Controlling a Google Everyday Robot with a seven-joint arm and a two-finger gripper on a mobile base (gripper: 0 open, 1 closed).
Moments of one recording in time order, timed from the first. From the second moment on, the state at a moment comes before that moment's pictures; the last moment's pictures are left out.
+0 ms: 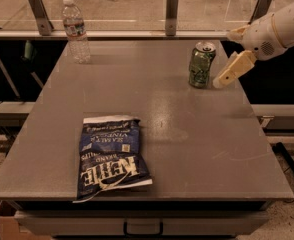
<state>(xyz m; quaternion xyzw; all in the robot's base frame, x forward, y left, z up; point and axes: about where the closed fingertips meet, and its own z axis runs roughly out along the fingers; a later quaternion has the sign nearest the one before) 0.633 -0.208 0.918 -0.54 0.75 0.12 0.37</state>
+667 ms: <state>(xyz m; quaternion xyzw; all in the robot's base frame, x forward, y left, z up) 0.688 -0.181 0.880 -0.48 0.73 0.23 0.42</state>
